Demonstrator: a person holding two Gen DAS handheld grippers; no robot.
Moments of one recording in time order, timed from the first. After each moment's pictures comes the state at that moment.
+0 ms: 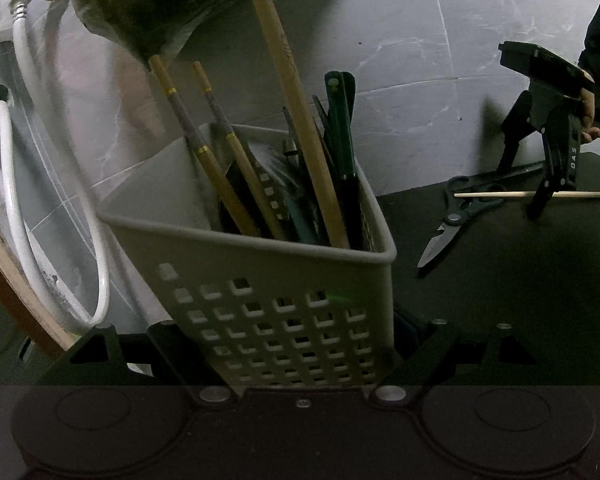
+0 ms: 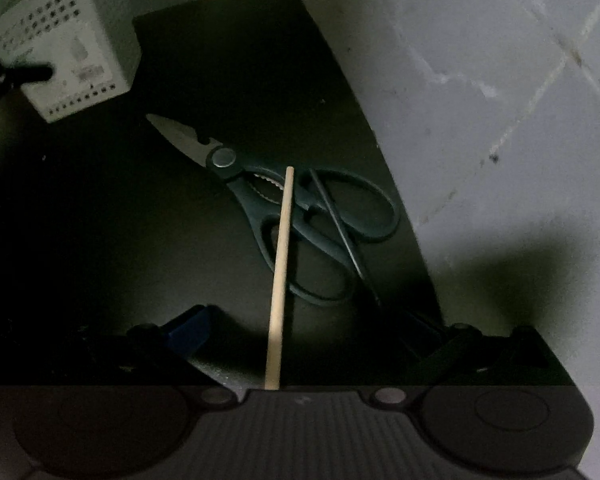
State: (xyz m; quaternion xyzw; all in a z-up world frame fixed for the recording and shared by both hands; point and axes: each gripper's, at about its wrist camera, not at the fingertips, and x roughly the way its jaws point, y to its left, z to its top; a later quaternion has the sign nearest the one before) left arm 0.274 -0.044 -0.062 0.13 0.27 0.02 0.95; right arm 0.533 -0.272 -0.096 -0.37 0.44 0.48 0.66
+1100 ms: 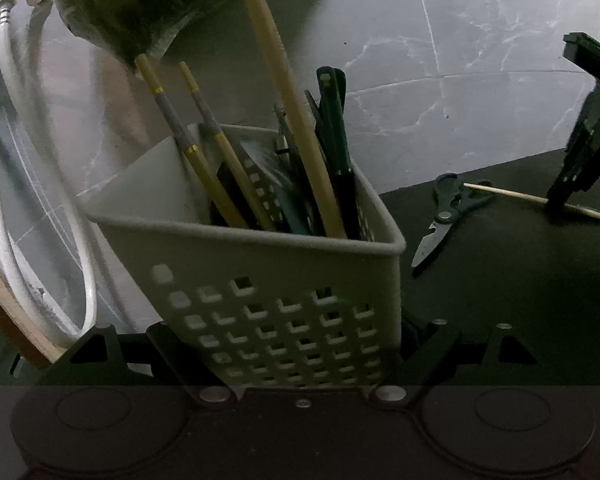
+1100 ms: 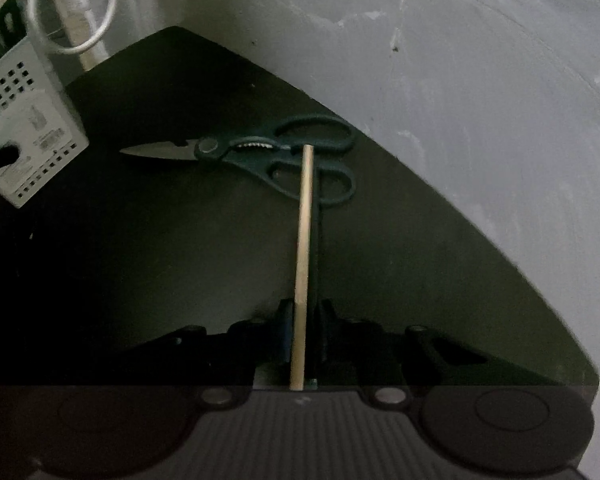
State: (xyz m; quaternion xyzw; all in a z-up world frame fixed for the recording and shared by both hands) left arm 0.278 -0.032 -0.065 0.13 0.26 -0.02 0.96; right arm 0.465 -0.312 -0.084 -0.22 0.49 0.30 0.78
